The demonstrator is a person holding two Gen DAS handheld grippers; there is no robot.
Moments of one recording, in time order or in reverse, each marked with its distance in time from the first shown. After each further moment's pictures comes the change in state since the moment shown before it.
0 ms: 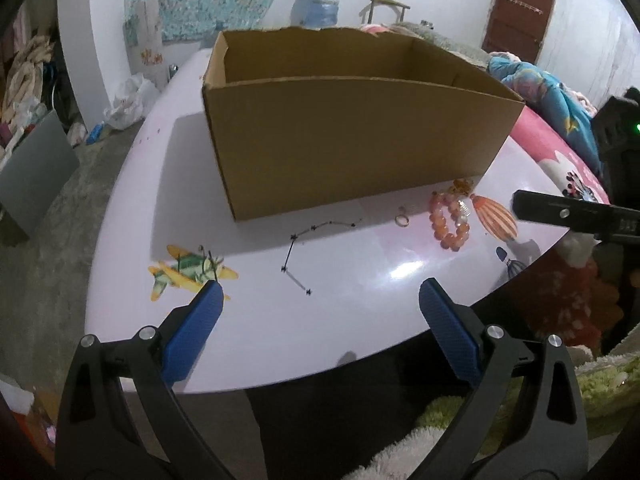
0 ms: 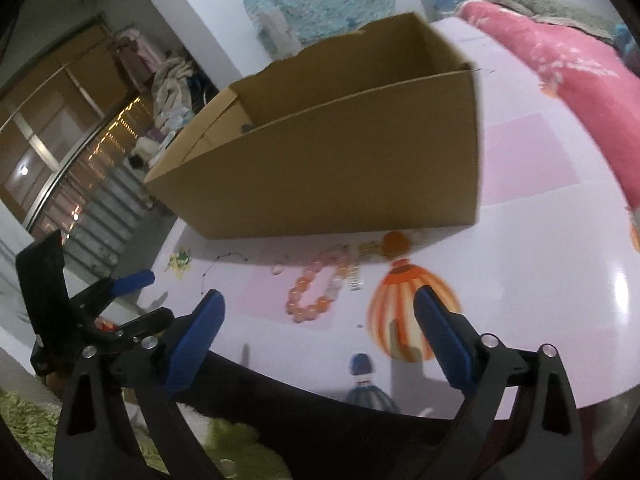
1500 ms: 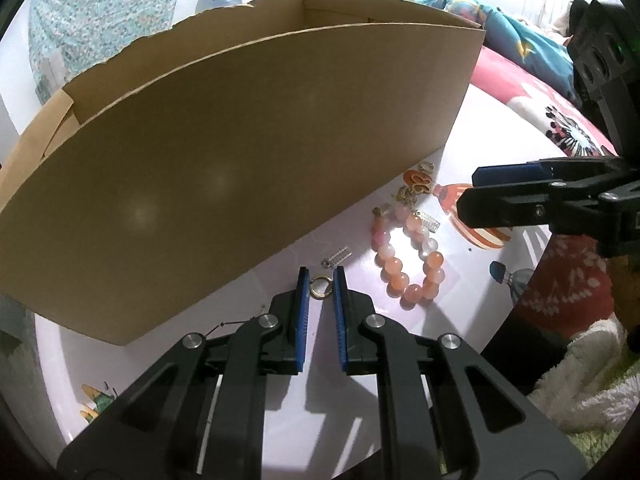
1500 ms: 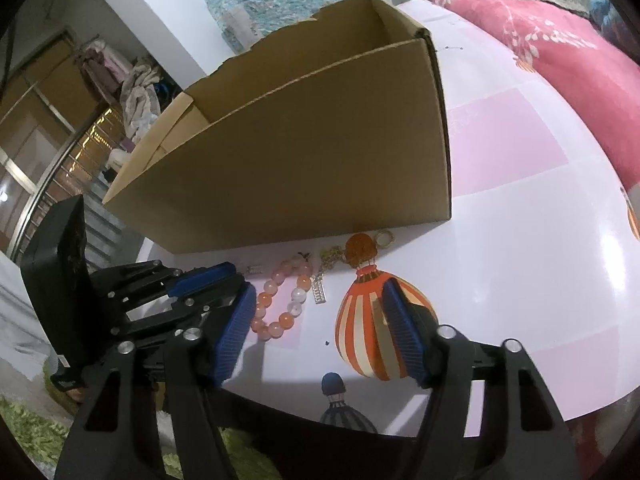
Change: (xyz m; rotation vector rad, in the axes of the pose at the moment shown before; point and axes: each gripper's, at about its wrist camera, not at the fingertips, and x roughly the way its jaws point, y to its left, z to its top) left arm 0.077 -0.061 0.041 0.291 0.084 -0.119; right arm 0.004 -0.017 0.004 0.090 0.002 -0.092
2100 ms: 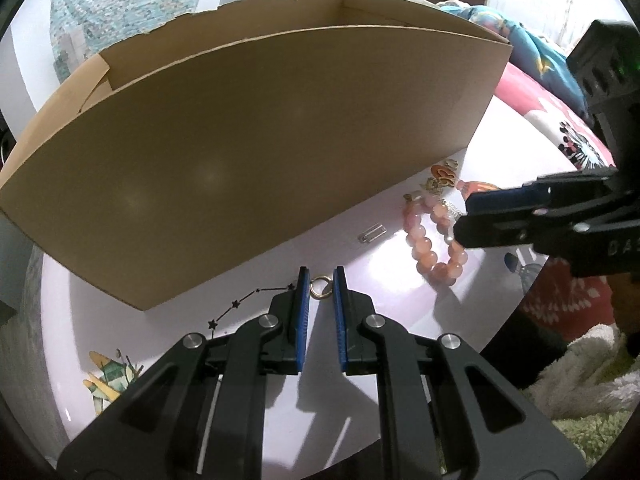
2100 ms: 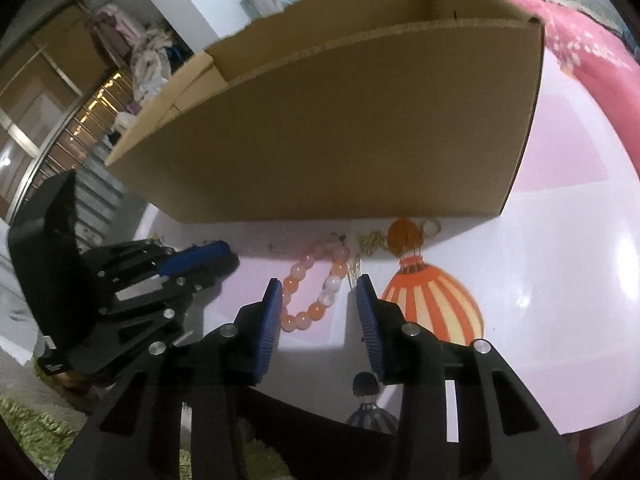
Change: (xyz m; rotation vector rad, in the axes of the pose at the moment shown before) left arm -0.006 0.017 -0.013 -0.085 -0.001 0.020; right arm 0.027 0.021 0.005 -0.054 0.128 -0.008
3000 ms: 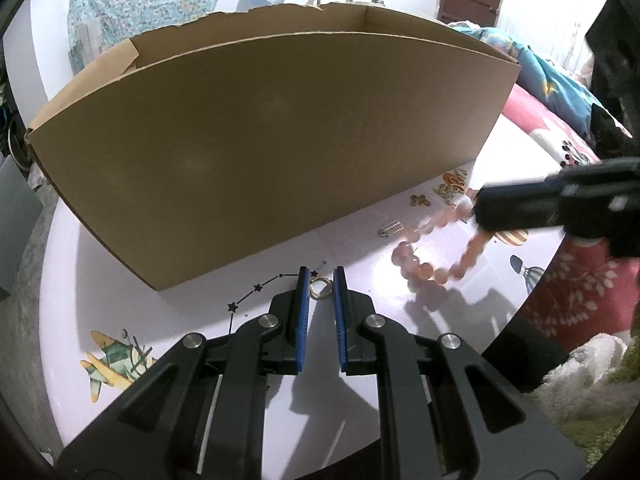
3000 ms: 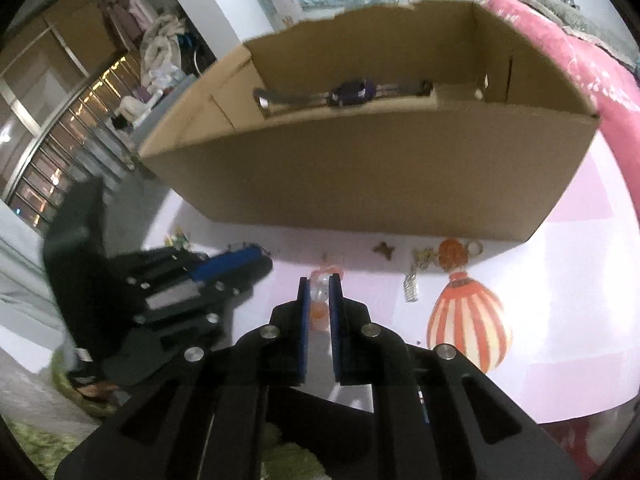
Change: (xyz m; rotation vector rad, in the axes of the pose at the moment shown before) left arm -0.007 0.012 -0.016 -0.058 -0.060 0.001; right arm -0.021 0.054 0.010 -0.079 -0.041 -0.024
